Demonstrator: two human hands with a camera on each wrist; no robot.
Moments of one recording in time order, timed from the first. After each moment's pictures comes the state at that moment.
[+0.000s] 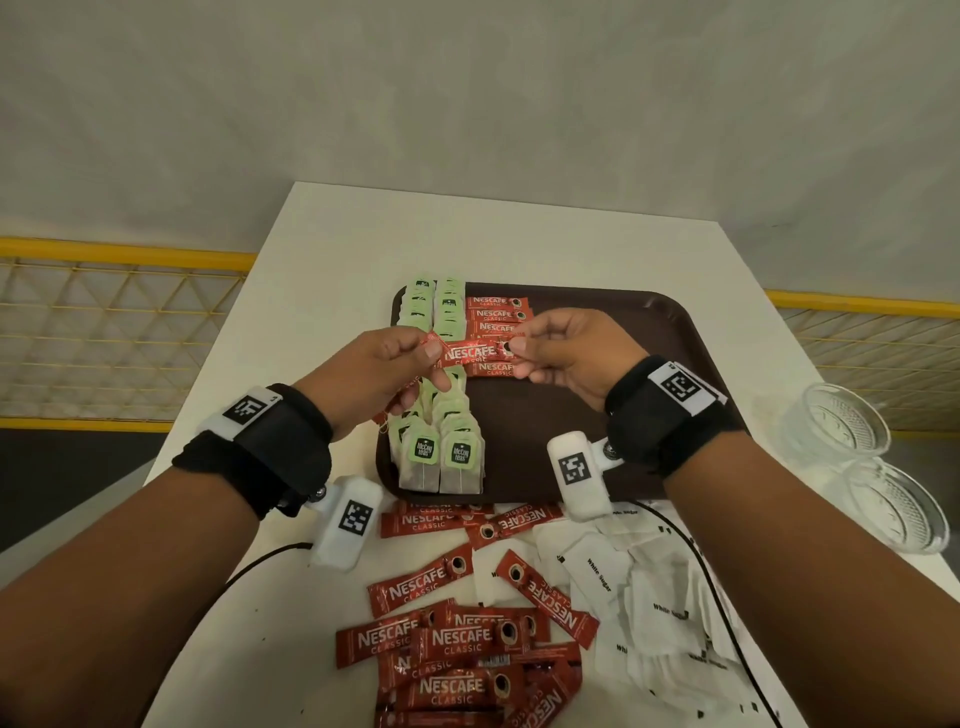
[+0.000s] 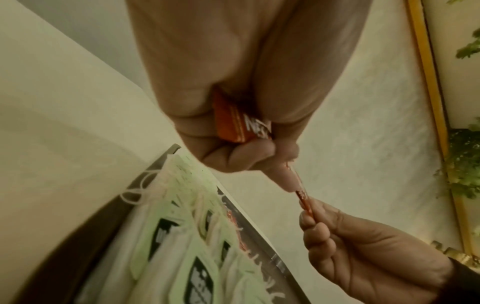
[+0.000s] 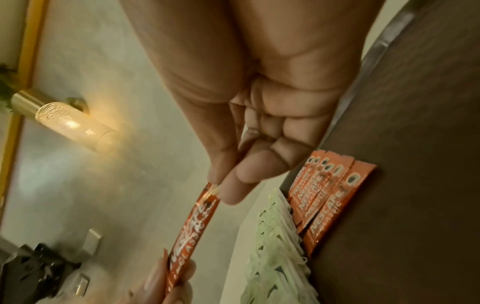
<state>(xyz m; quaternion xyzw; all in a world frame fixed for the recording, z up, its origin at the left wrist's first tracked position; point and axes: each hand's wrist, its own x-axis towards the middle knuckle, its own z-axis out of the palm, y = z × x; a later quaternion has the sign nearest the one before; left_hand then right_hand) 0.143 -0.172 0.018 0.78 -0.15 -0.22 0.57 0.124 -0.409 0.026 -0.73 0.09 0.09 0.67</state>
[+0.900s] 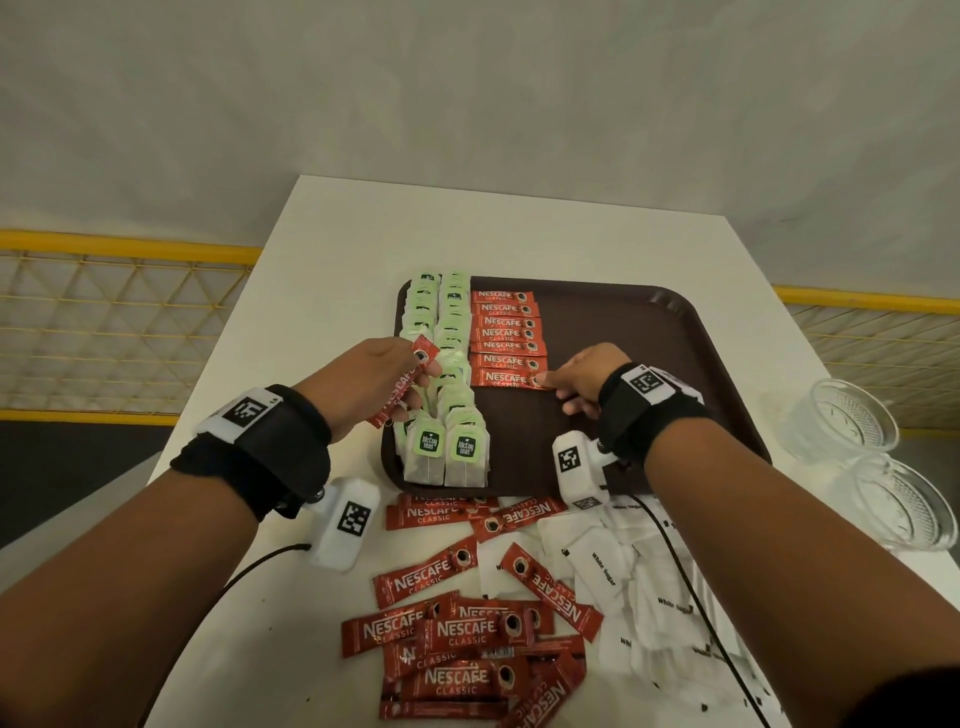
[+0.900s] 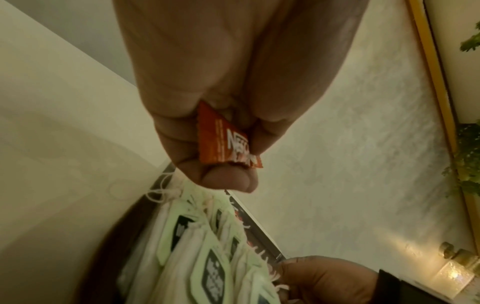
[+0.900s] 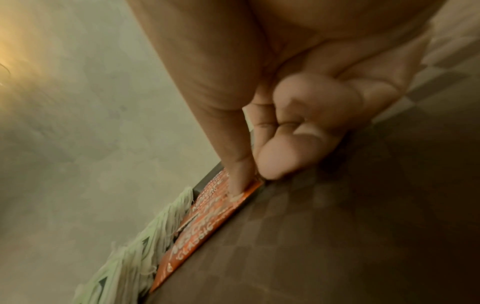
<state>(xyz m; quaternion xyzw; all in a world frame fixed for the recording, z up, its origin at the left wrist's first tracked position) 0.146 -0.166 0.005 0.78 -0.06 -0.26 0.57 0.141 -0.420 0.000 -0.83 0.33 0.22 0.40</state>
